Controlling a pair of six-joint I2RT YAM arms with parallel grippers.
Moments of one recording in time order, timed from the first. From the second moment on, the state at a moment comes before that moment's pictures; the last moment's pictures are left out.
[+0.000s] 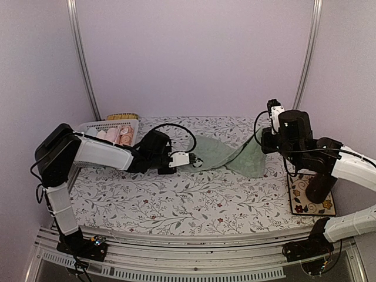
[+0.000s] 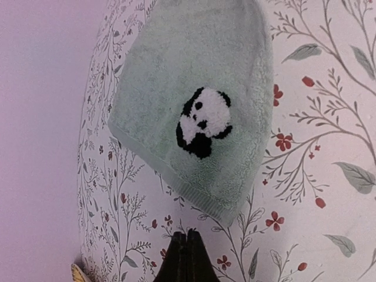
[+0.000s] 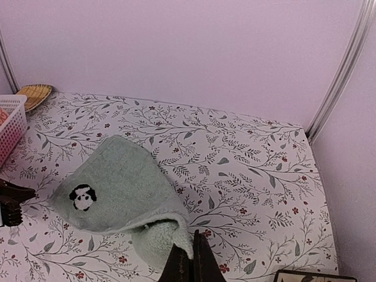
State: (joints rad) left arm -0.75 1.89 1.07 0.15 -0.11 0.97; right arm 0.80 1.10 0.94 -0.28 0.64 0.20
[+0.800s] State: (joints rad) left arm -0.80 2.08 1.13 0.26 -0.03 0.95; right arm 0.75 1.12 0.97 -0.28 0.61 0.20
